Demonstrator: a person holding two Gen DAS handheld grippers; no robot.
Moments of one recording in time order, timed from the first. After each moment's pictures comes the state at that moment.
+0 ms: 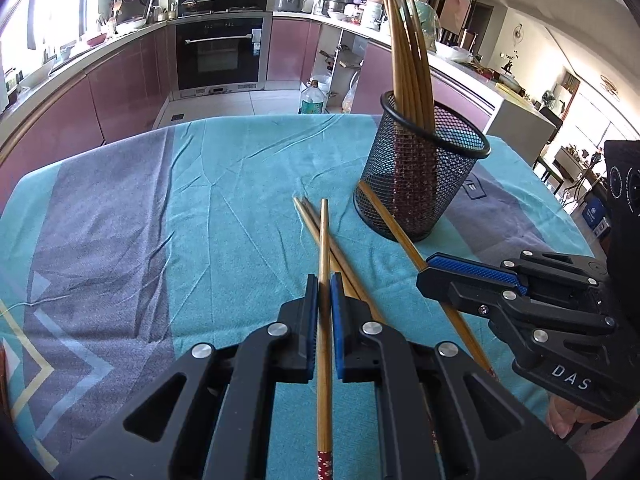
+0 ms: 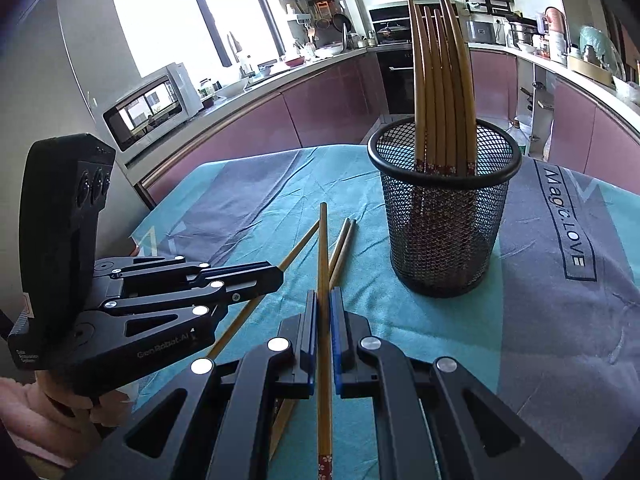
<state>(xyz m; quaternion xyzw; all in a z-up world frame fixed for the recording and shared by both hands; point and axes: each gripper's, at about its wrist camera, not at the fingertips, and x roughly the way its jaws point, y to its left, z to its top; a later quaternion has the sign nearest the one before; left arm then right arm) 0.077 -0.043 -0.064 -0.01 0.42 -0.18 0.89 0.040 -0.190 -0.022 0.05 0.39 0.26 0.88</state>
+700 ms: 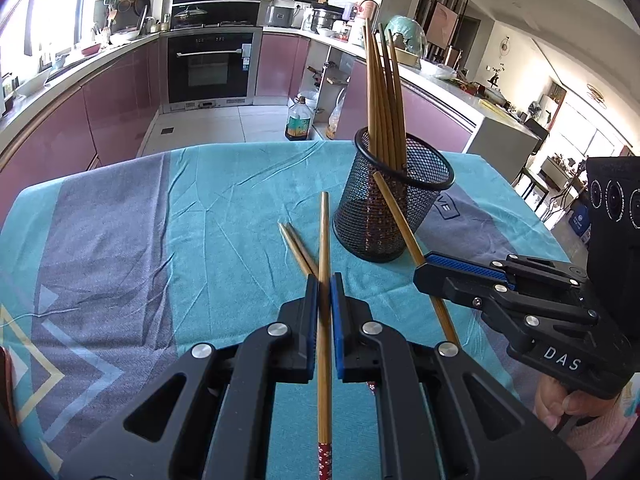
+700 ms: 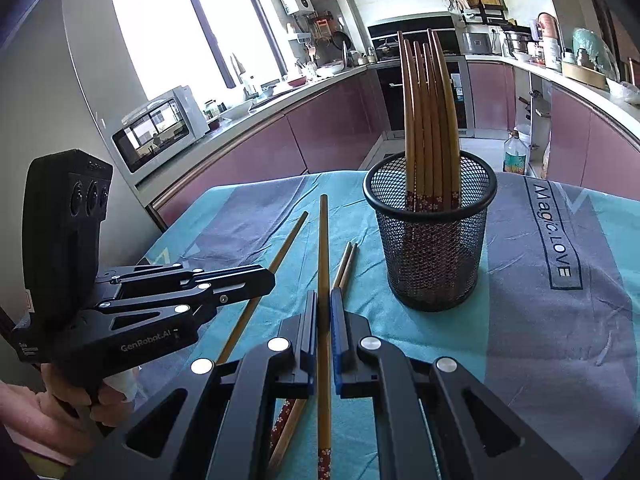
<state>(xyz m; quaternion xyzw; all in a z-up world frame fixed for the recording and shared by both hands) 0.060 -0.034 -0.035 -0.02 0.39 -0.20 0.90 0.029 -0.213 -0.002 0.07 0.36 0.26 0.89</state>
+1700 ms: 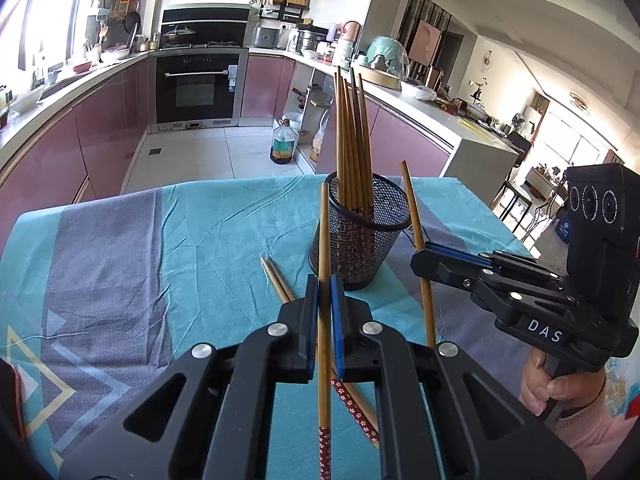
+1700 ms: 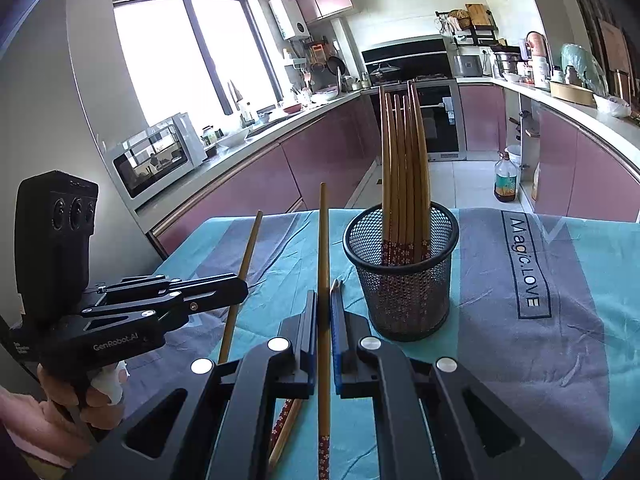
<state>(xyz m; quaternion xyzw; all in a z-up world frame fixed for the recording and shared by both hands) 0.038 -0.023 0.007 -0.03 0.36 -0.23 0.91 0.024 -0.232 0.024 0.08 0.32 0.25 0.91</state>
